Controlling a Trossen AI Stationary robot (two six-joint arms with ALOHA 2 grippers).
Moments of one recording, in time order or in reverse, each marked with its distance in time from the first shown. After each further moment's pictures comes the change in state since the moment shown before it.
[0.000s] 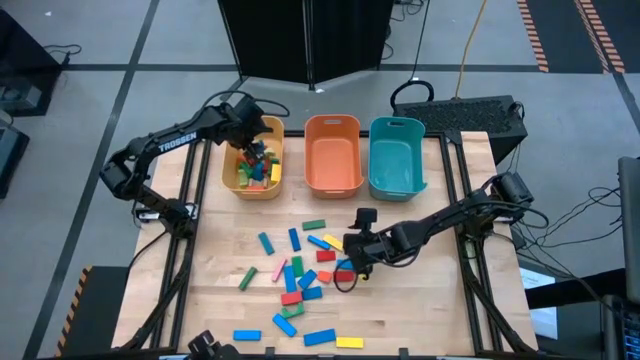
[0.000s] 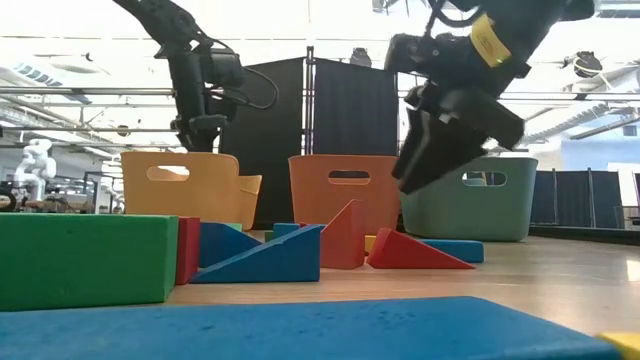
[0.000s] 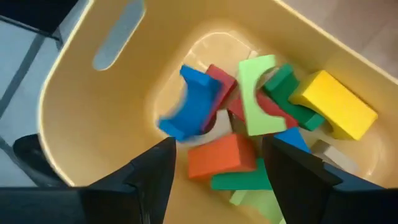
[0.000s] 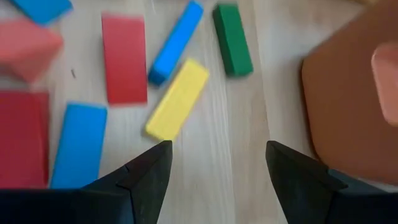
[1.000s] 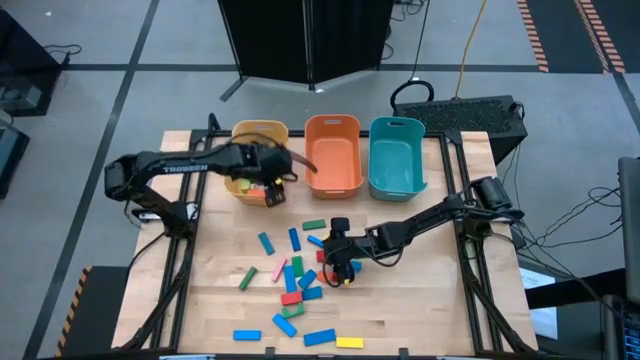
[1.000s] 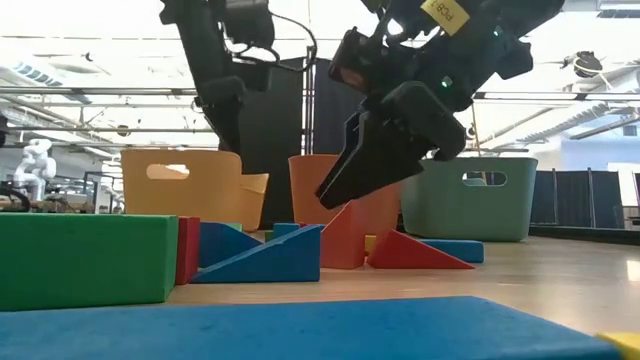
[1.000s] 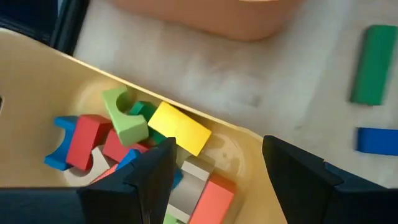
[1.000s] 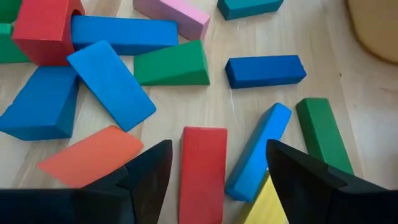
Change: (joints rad) left arm -0.524 -0.001 0.000 0.019 -0.049 -0.192; right arm -0.063 0.161 0.000 0.470 -0.285 -0.152
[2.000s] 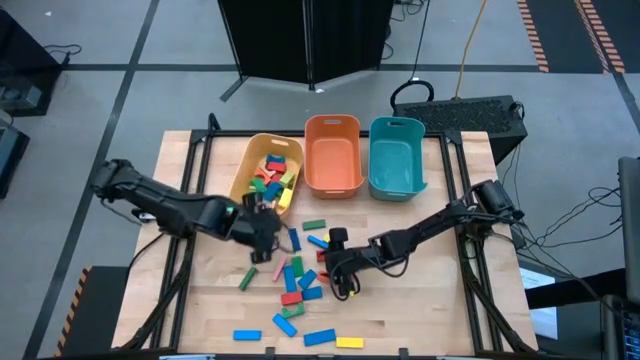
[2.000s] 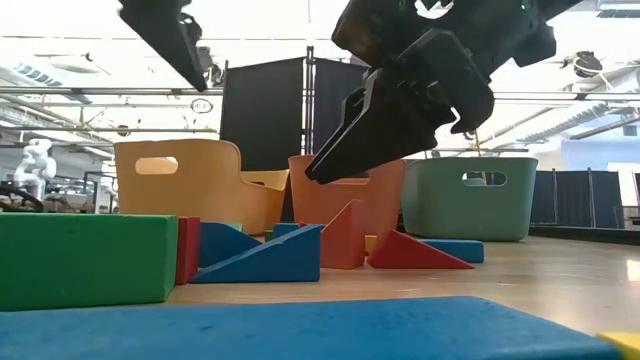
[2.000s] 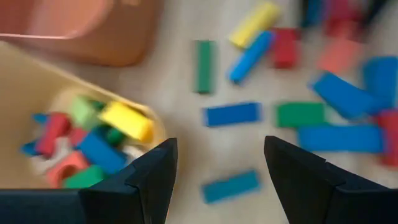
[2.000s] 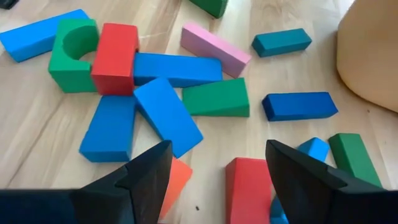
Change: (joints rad) left arm -0.594 -0.112 0.002 -0.072 -0.174 -0.373; right arm 0.073 -0.001 0.000 0.080 0.003 0.004
